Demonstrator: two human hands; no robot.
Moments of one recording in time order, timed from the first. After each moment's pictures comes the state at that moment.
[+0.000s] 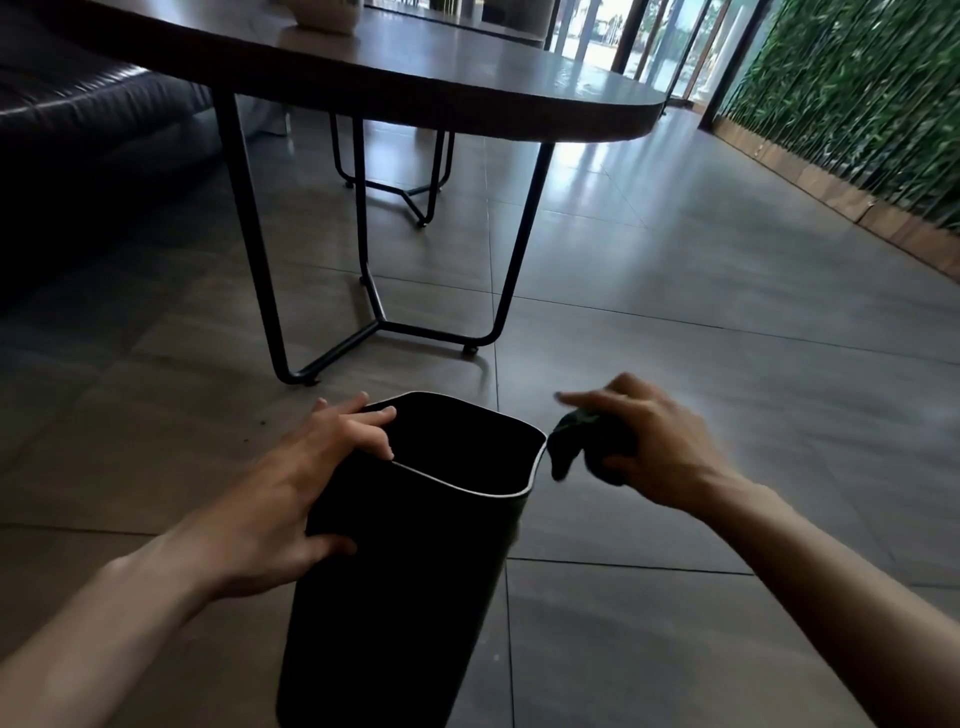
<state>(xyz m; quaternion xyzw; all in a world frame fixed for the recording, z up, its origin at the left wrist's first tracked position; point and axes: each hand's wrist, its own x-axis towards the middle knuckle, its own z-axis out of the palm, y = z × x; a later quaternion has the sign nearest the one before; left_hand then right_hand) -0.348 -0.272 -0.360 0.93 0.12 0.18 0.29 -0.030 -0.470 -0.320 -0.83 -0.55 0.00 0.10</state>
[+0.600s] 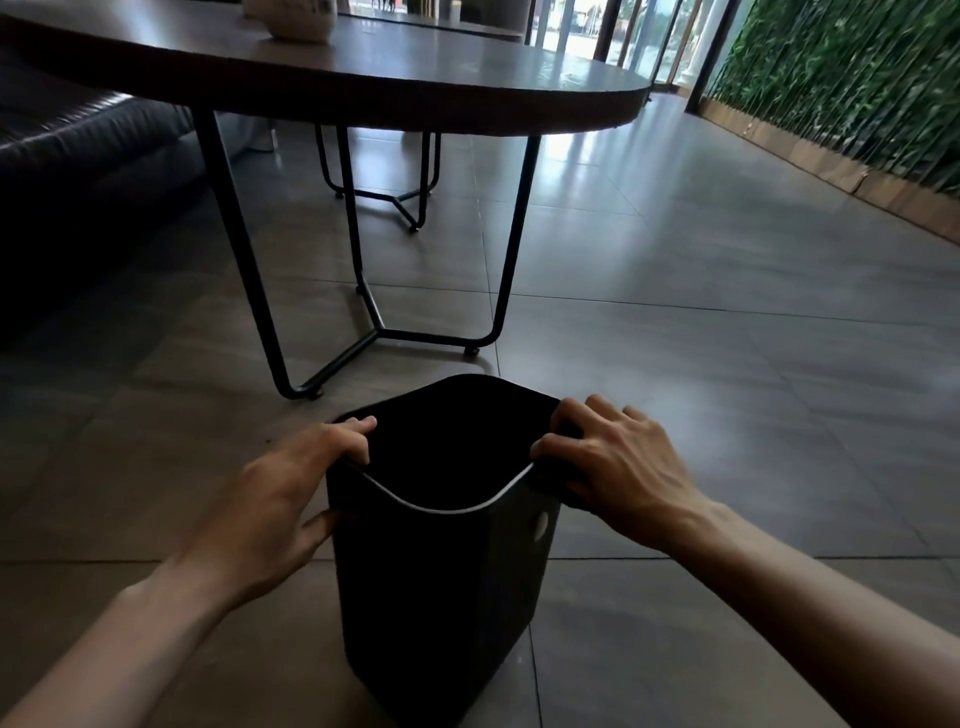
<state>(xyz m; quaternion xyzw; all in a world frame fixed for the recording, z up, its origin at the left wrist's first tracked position) -0.348 -0.265 -0.364 0.93 0.18 0.21 0.25 -0.072 -0.458 -0.345 -0.76 -0.64 -0.13 0.00</state>
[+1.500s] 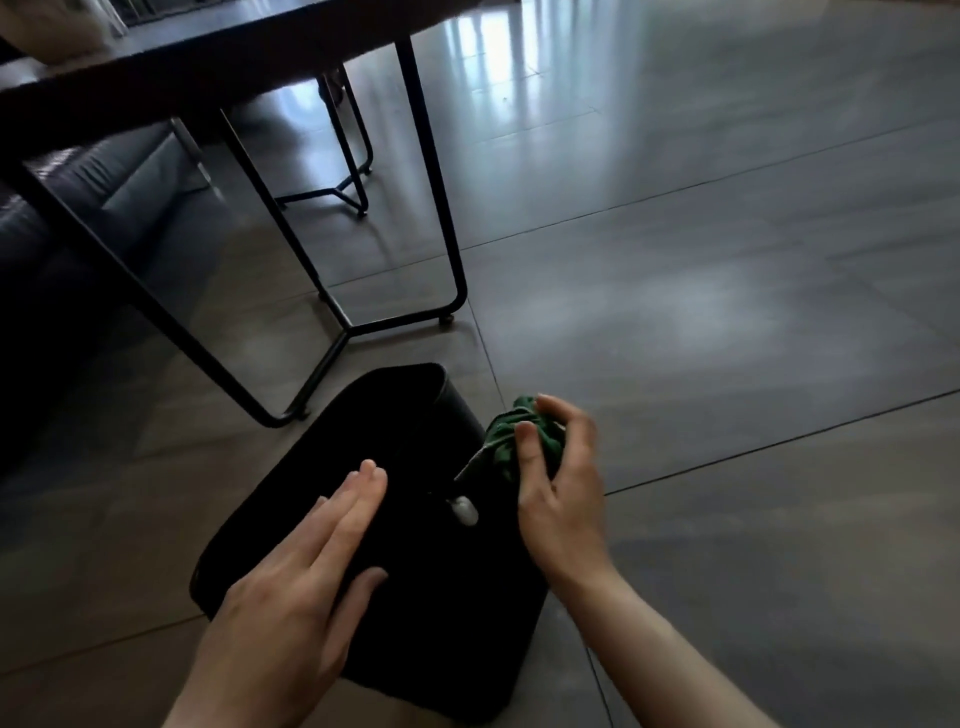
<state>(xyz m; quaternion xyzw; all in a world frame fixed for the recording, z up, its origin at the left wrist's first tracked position) -0.324 -0.338 -0.371 0.98 0.17 0.09 0.11 -0.132 -0.455 -0.446 -0.70 -0.17 0.05 0.69</state>
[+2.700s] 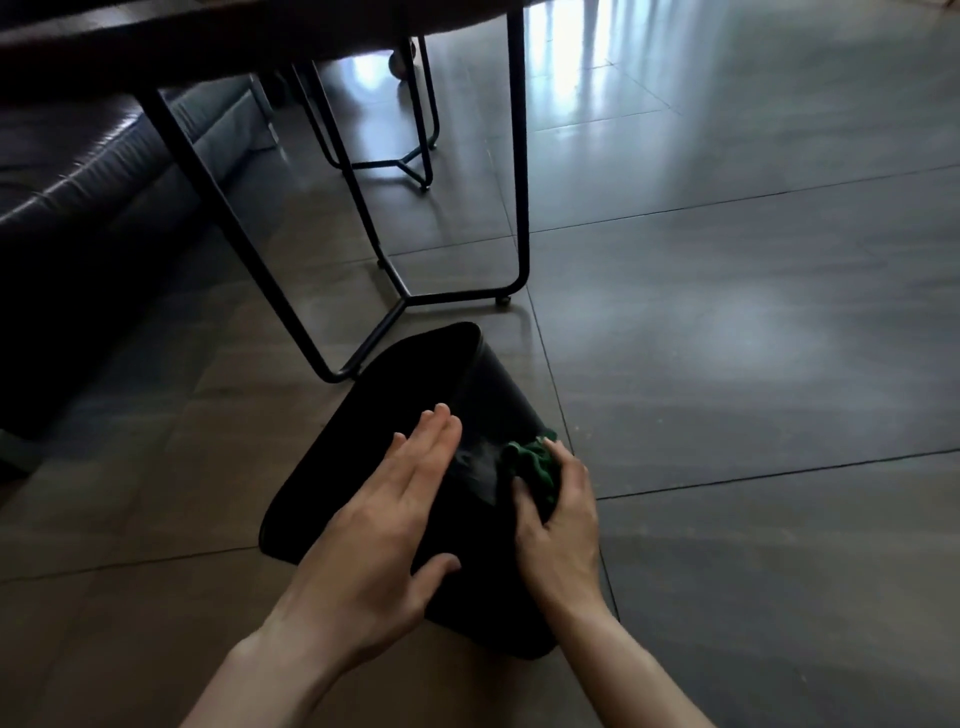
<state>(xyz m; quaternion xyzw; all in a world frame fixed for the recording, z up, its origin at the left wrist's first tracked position) -0.335 -0.320 -0.385 0.98 0.14 0.10 0.14 -0.203 -0.428 -0.480 -0.77 -0.19 0.13 0.59</state>
